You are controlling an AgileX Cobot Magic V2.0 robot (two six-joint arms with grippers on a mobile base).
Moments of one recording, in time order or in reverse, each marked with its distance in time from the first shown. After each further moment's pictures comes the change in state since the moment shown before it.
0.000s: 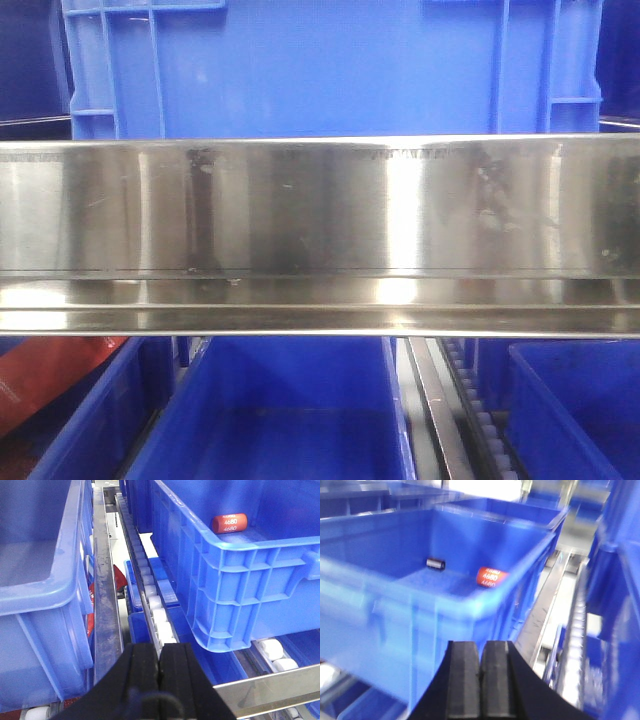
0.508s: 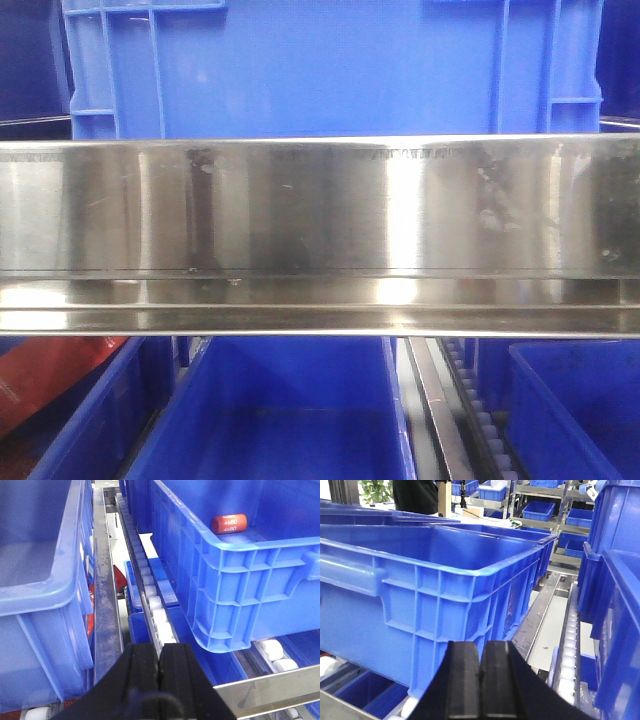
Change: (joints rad) left arm 0.000 0.000 0.000 0.000 -0.002 0.000; right arm 0.000 -0.193 0.178 0.000 -0.093 0.002
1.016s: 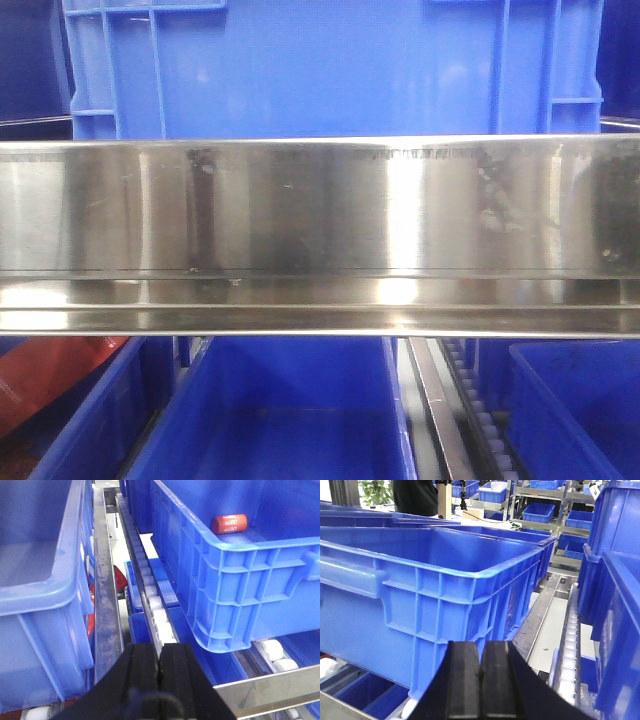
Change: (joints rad) left arm 0.008 -0.006 0.006 0.000 -0.005 0.000; right arm 0.000 0.000 0.000 0.000 0.000 0.000
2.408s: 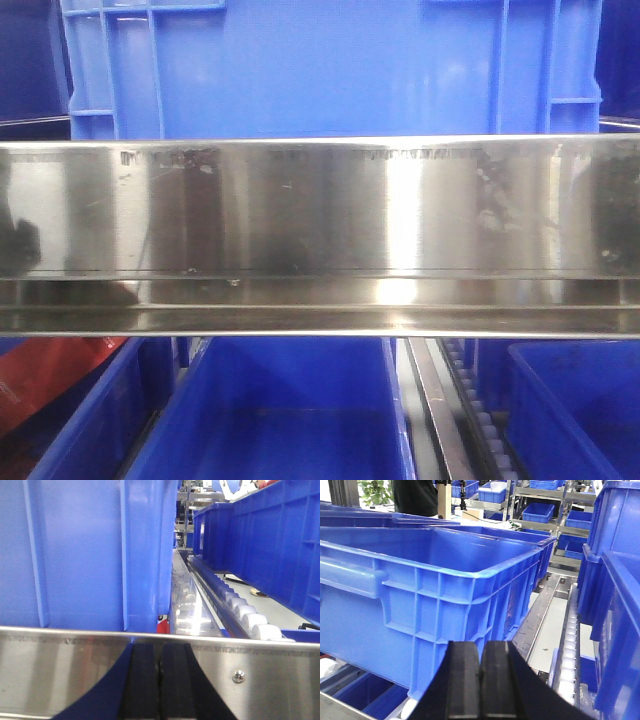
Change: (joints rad) left arm 0.208 -0.536 0.969 0.000 -0.821 0.000; right arm 0.000 0.000 0.000 0.000 -0.002 0.000
